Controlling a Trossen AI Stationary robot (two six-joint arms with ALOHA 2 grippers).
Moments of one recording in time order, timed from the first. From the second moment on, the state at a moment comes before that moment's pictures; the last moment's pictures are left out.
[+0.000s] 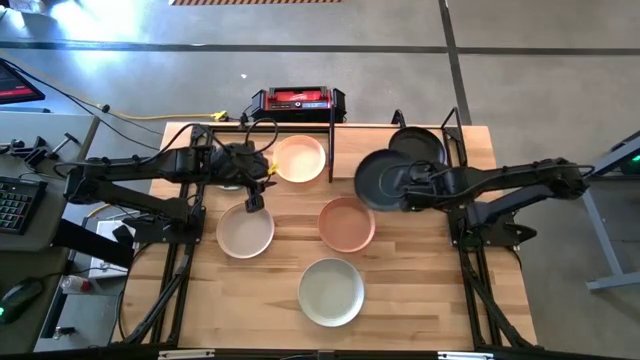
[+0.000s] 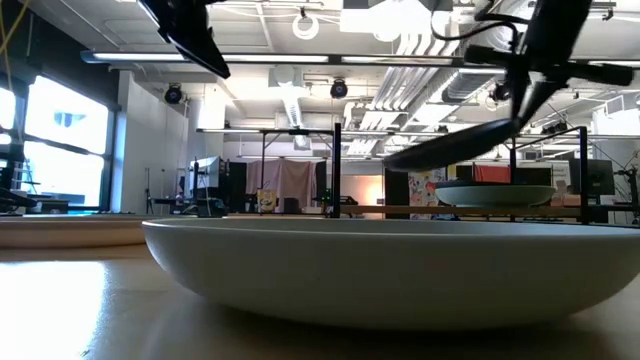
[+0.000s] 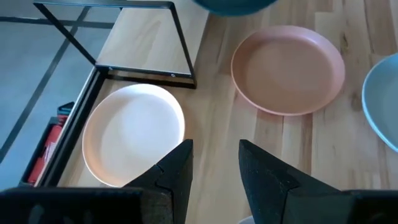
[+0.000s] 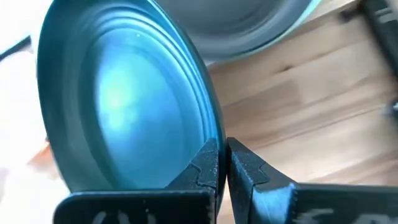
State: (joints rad) left arm 0.13 1.08 1.03 -0.72 -0.20 0.06; right arm 0.07 1.16 0.97 -1.25 0.50 2.03
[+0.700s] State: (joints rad) left arm 0.25 1.08 1.03 -0.71 -0.20 0.08; right arm -0.14 1.16 0.97 -1.43 0.82 2.11
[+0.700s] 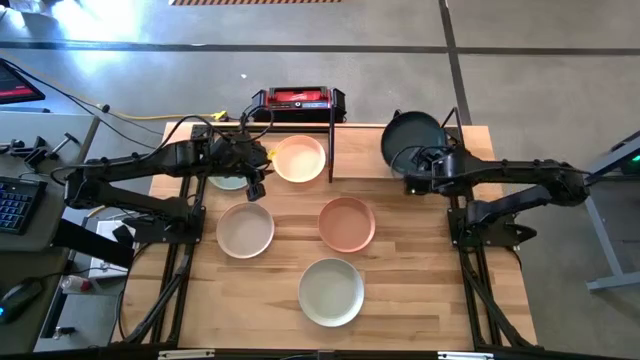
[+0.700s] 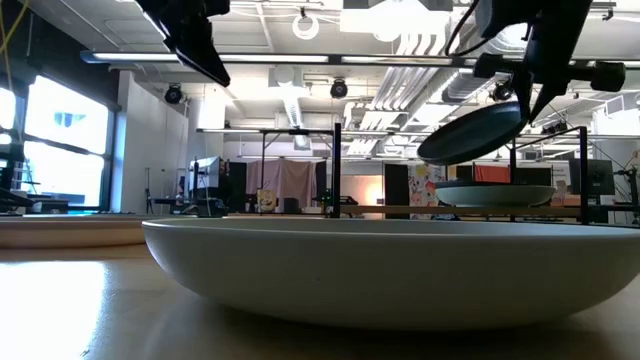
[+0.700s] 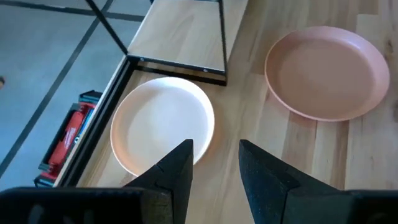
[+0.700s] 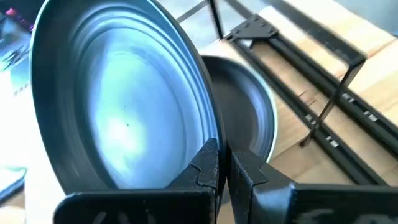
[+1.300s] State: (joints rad) left arm 0.30 1.08 1.03 -0.71 -0.20 0.05; right arm -0.33 1.12 0.97 -1.31 0.81 2.10
